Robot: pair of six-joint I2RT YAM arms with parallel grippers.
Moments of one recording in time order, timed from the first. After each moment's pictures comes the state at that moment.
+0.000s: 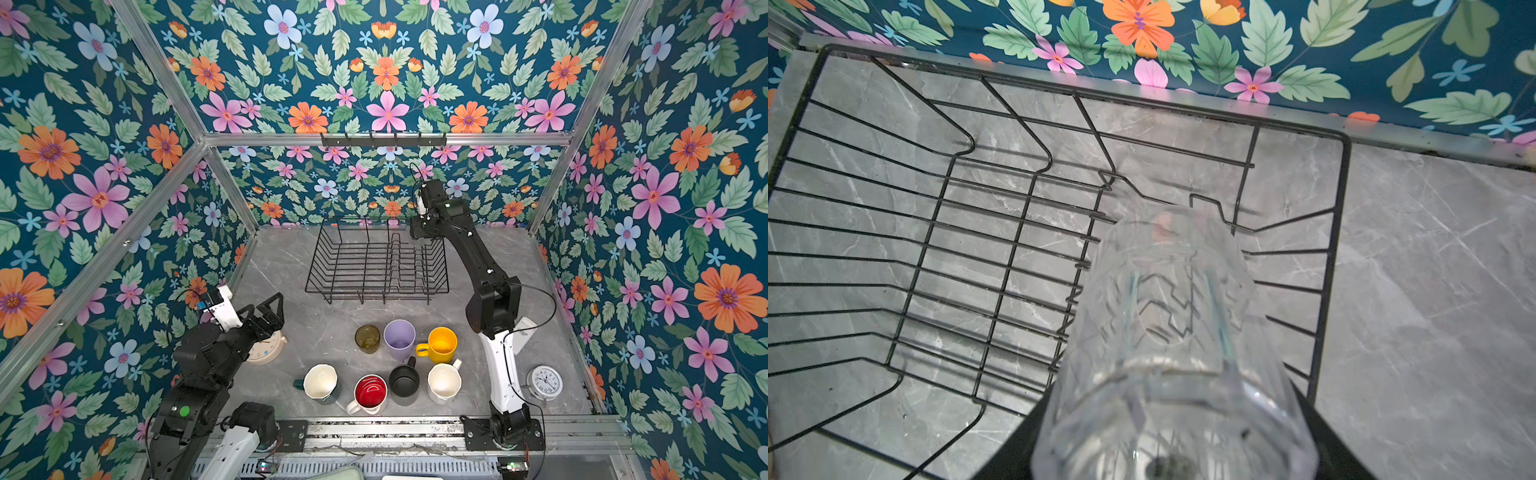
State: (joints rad) left arm -0.24 0.38 0.69 -0.52 -0.07 -0.54; right arm 0.34 2.30 2.49 -1.10 -0.01 0.15
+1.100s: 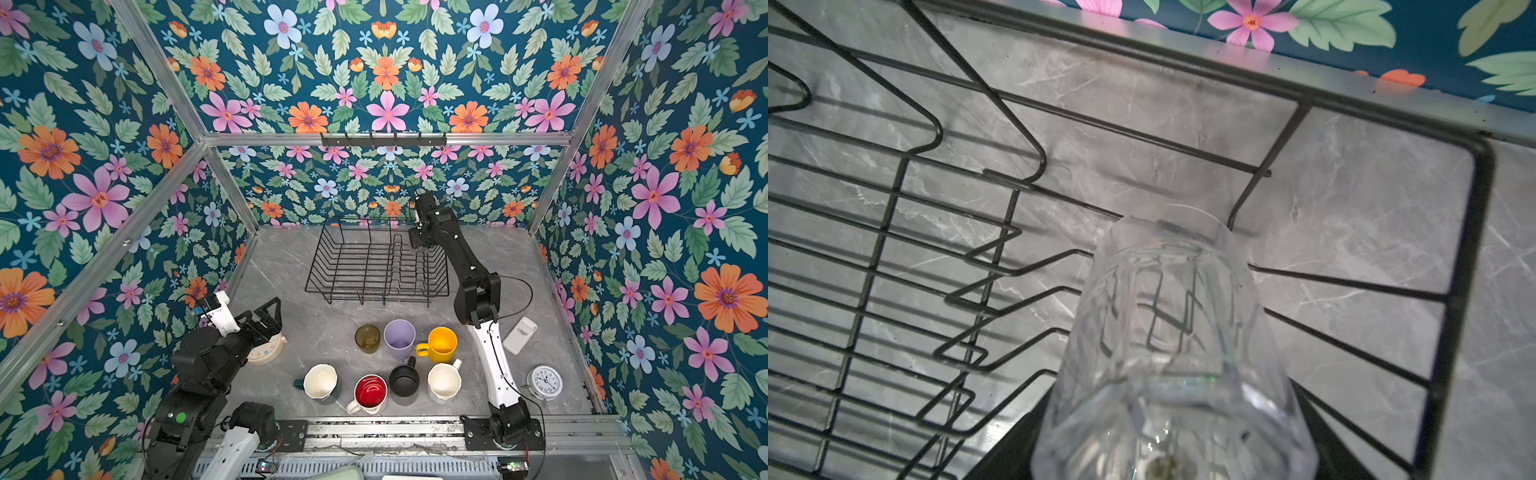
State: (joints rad) left arm -0.24 0.36 0.69 -0.59 -0.09 -0.57; right arm 0.33 2.56 2.65 -1.12 0.05 0.10
